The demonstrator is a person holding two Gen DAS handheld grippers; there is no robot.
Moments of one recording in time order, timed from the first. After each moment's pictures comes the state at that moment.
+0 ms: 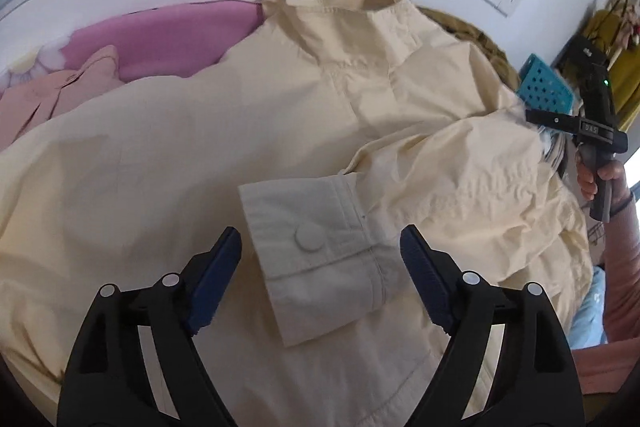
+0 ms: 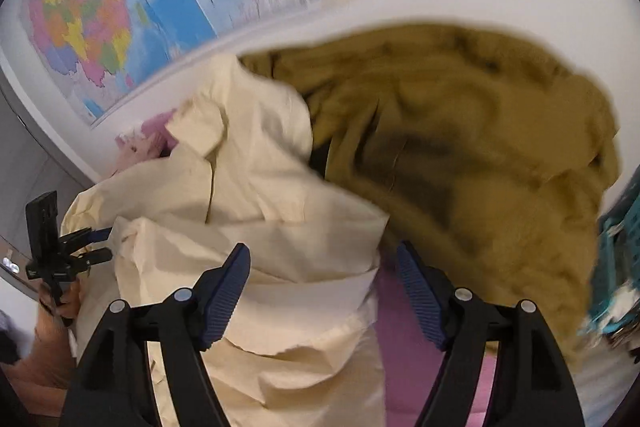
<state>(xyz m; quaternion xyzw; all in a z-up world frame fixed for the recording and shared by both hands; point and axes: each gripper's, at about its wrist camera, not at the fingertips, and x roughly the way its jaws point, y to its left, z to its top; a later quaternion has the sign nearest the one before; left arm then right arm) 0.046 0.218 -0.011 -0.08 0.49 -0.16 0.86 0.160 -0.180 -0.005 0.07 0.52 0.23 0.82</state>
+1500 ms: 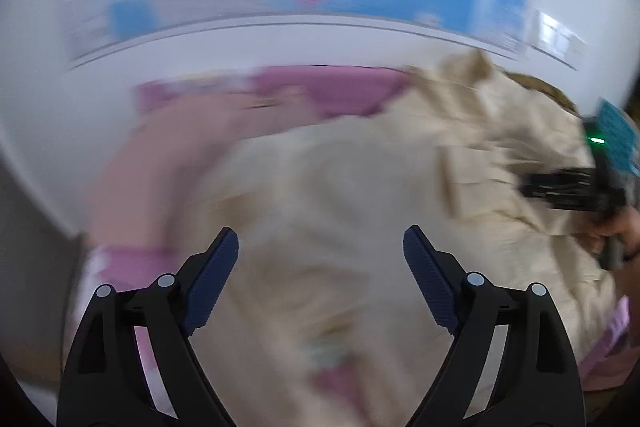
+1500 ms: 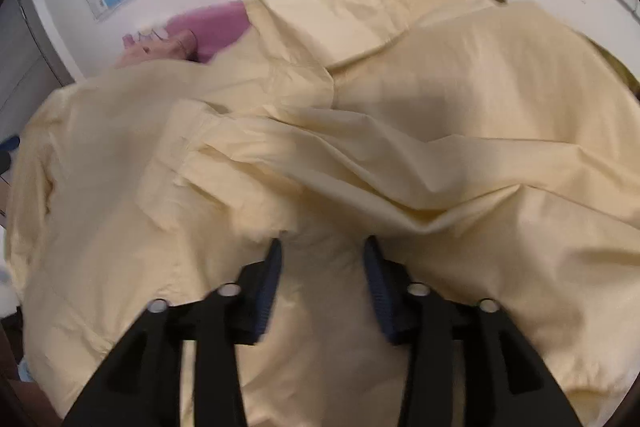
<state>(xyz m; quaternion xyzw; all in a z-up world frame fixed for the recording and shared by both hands) -0.067 0.329 0.062 -0.04 0.41 0.06 0.91 0.135 -0.010 -0.043 -0.08 0.52 0.26 0.81</state>
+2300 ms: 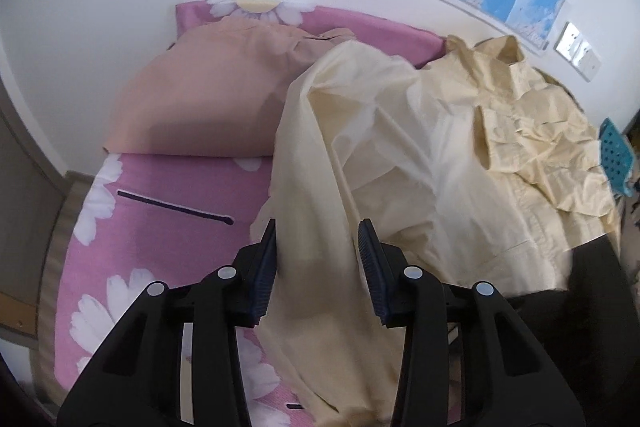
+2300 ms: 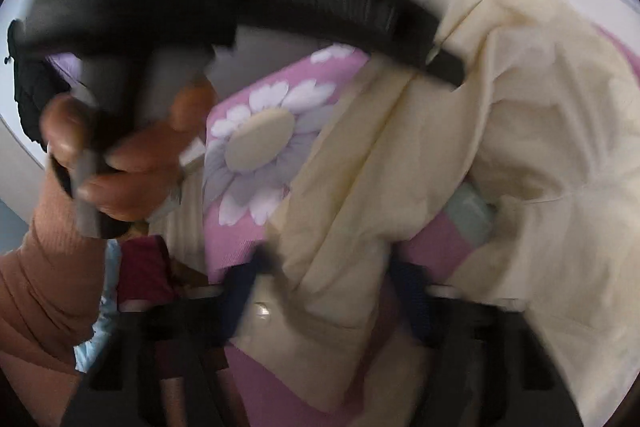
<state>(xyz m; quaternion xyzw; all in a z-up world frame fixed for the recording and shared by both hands) -0.108 0.371 0.020 -0.12 0.45 0.04 0.88 -0.080 0.274 -0.037 -0.15 0.49 0.59 0.62</state>
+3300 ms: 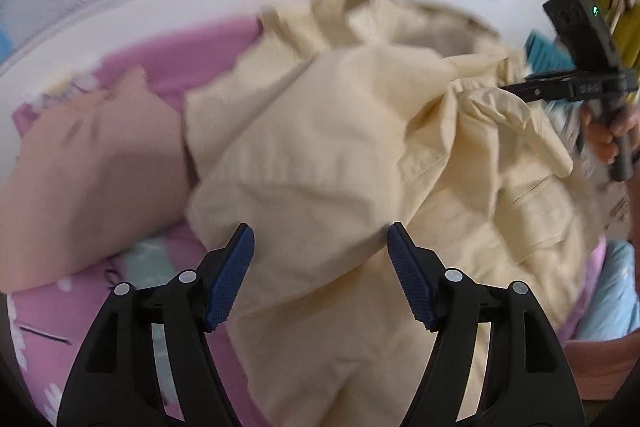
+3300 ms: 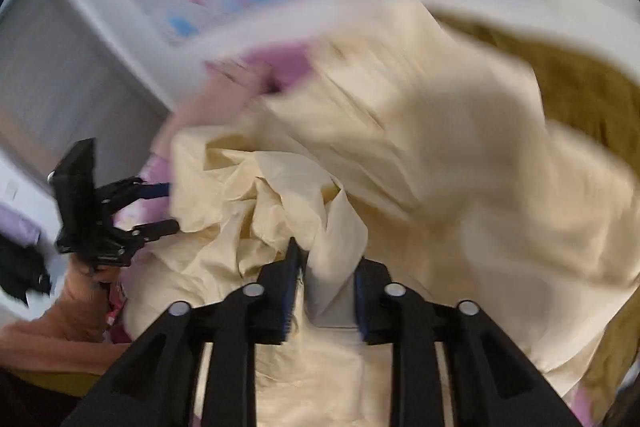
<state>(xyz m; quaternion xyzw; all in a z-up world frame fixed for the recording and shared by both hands) 0.000 0.202 0.003 -0.01 0.48 -0.13 0.87 0.154 -0.068 0.018 0.01 0.56 0.37 0.74</state>
